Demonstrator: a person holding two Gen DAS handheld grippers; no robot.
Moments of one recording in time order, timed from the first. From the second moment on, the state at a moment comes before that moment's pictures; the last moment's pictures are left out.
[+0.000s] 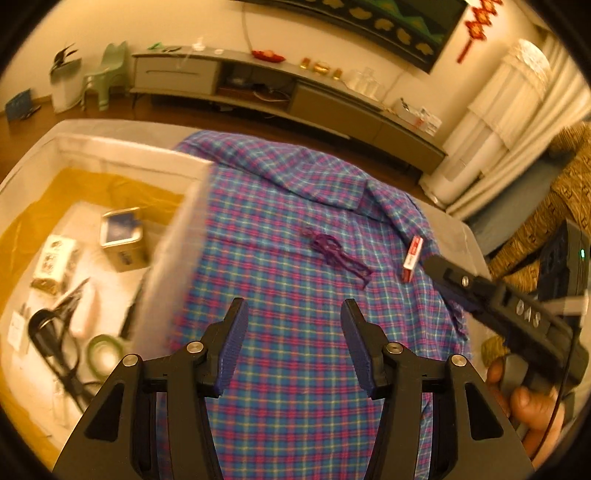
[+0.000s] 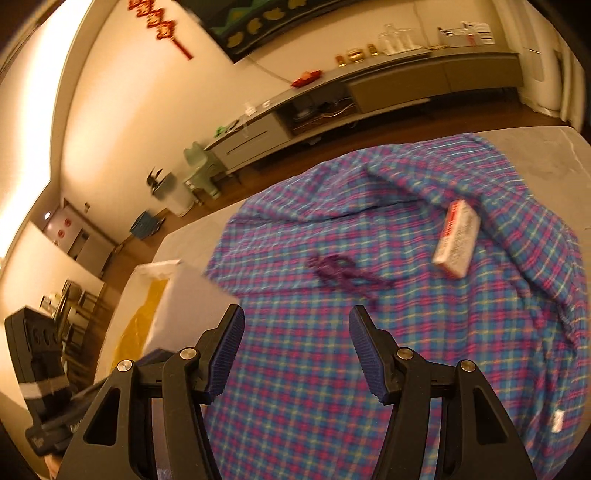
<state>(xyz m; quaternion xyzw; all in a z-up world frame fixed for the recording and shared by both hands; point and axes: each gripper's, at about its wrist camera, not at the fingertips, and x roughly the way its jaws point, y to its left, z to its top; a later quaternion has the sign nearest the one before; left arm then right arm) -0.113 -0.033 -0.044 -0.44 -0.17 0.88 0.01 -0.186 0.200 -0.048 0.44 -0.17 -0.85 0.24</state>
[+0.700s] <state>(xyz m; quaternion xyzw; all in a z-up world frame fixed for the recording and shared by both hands) -0.235 0.000 -0.123 -0.50 -0.23 0.84 0.00 -0.266 0.266 -0.112 0.48 -0.17 -0.86 0.11</state>
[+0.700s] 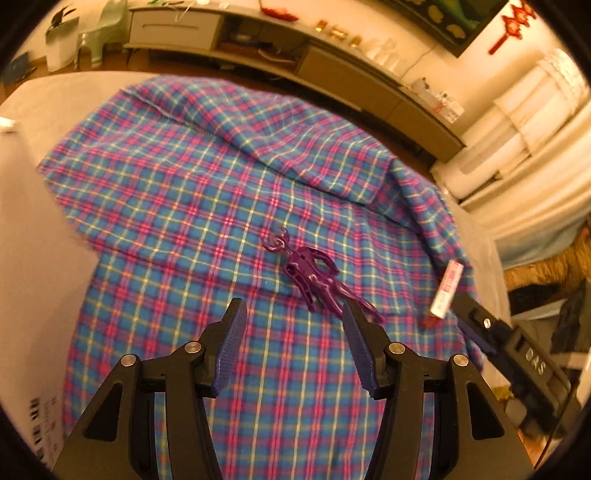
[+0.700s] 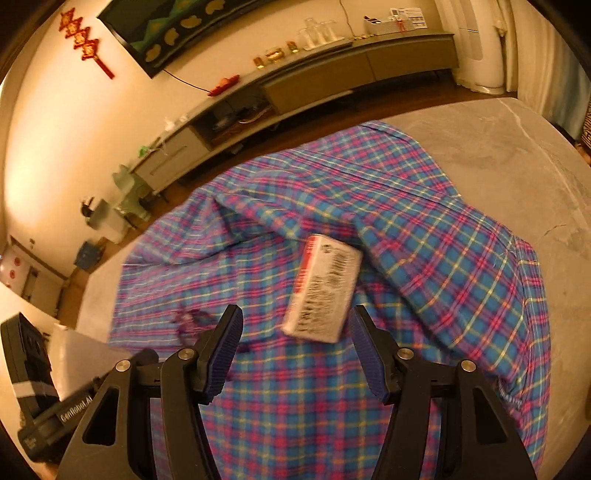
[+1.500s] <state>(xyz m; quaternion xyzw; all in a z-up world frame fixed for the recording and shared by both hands) -0.262 0.047 -0.141 -0.46 -0.12 0.88 -0.01 -0.280 0.272 -0.144 0.48 -0.13 -0.85 0.15</state>
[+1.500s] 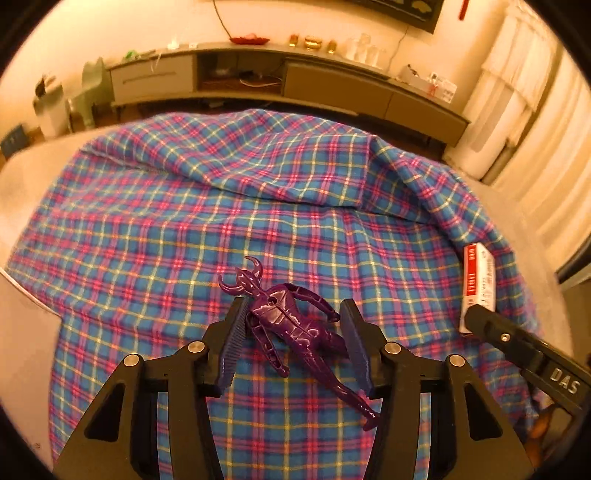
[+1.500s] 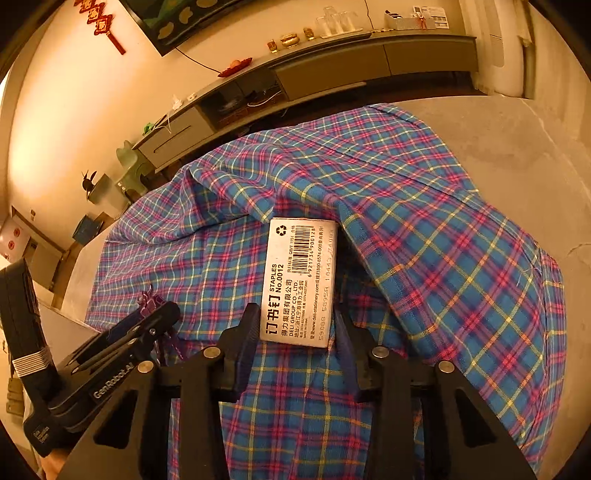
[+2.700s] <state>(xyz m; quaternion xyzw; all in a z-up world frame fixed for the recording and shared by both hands) -0.147 0.007 -0.053 -0.42 -0.13 0.90 0.03 -0.280 0.229 -0.126 0.47 -0.04 -0.87 0.14</state>
